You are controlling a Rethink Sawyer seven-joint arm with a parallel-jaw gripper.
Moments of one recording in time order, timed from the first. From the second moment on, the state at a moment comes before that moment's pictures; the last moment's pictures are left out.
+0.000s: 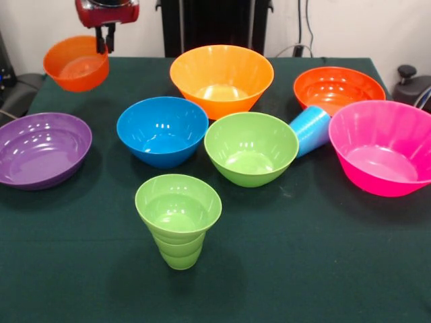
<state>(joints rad) -0.58 -0.69 -0.10 1.88 -0.39 0.42 1.00</state>
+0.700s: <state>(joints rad) -0.39 -0.73 -0.10 1.66 -0.31 0.57 1.00</state>
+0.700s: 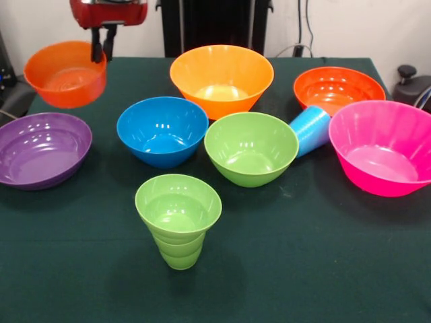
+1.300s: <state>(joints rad) -0.21 -0.67 -0.10 1.46 -0.21 0.59 1.00</state>
